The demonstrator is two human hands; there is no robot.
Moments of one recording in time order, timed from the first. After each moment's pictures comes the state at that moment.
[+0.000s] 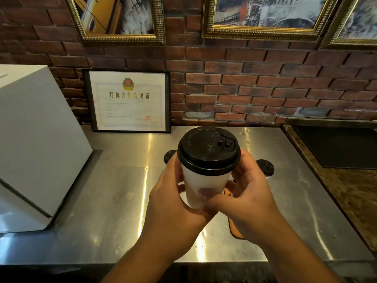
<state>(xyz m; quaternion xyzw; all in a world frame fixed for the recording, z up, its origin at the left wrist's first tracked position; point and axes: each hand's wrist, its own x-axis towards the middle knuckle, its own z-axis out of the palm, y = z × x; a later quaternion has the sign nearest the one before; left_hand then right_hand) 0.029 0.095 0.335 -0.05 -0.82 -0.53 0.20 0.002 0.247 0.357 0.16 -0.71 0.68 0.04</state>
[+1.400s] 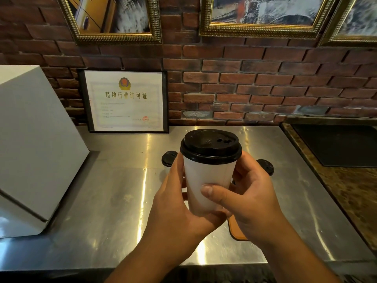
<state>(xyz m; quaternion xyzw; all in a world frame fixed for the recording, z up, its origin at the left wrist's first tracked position) 0.020 0.095 0.323 -0.08 -0.82 -0.55 0.13 -0.006 0.254 0.358 0.13 -0.69 0.71 0.03</state>
